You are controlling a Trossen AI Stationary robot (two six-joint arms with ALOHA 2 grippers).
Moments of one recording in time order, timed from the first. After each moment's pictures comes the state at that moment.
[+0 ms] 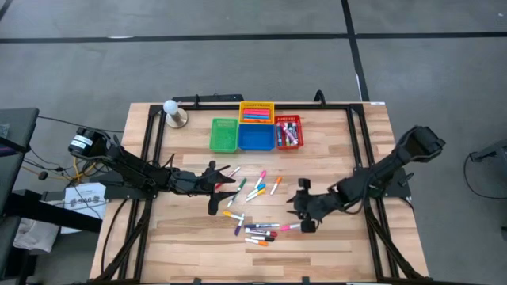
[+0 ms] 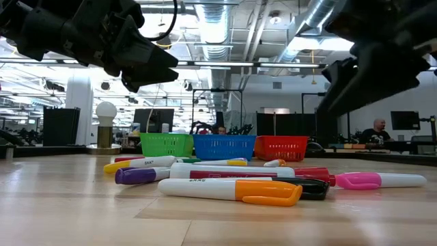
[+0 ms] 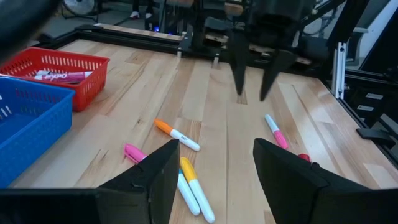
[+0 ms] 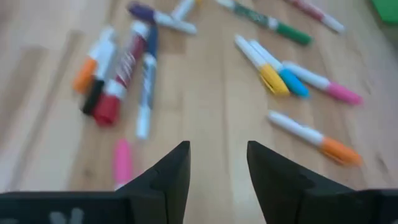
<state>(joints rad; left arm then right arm) -0.32 1.38 0.37 0.77 -0.35 -0.18 0.50 1.45 0.64 -0.01 0.37 0.25</state>
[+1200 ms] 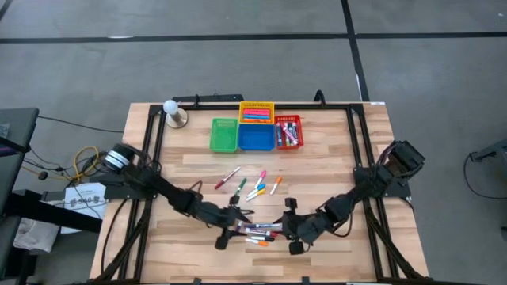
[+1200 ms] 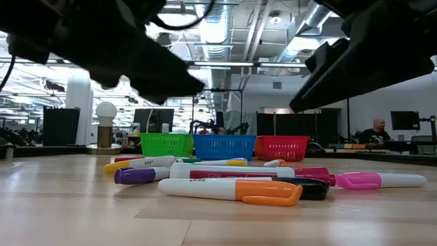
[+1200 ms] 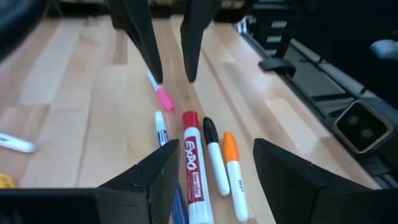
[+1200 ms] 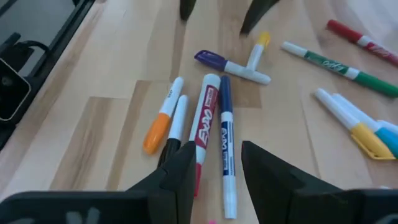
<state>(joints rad) -0.51 1.81 0.67 0.77 -0.18 -0.11 0.62 1.74 0.83 0.19 0.42 0.28</state>
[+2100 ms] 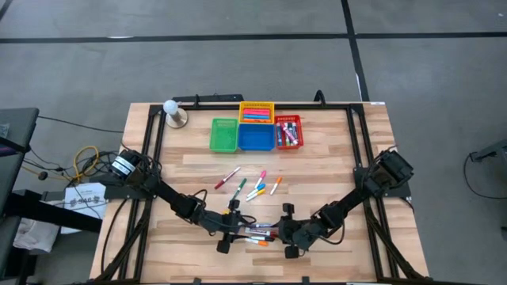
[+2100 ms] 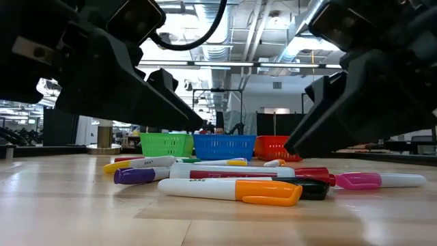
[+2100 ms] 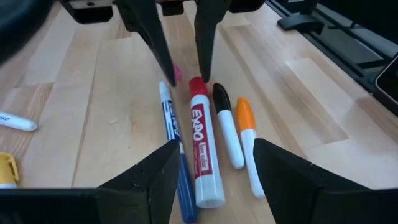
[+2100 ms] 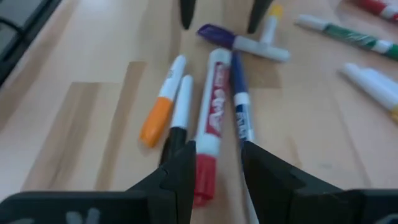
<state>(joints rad) -0.55 1.89 0.71 0.72 -0.29 -0.06 0.64 1.89 0.85 0.30 0.46 0.33</state>
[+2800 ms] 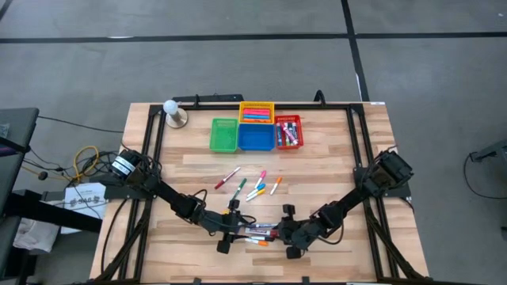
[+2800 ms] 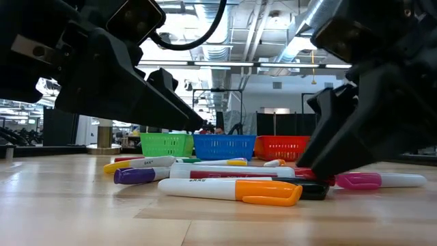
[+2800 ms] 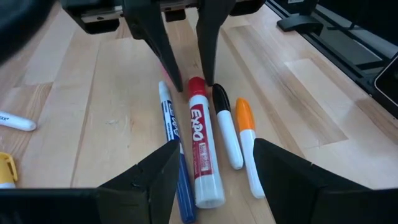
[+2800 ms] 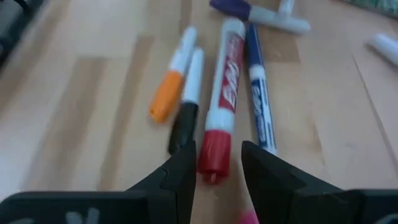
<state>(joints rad) -0.55 1.89 0.71 0.72 -0.29 -0.06 0.63 1.90 0.85 0.26 0.39 0.36</state>
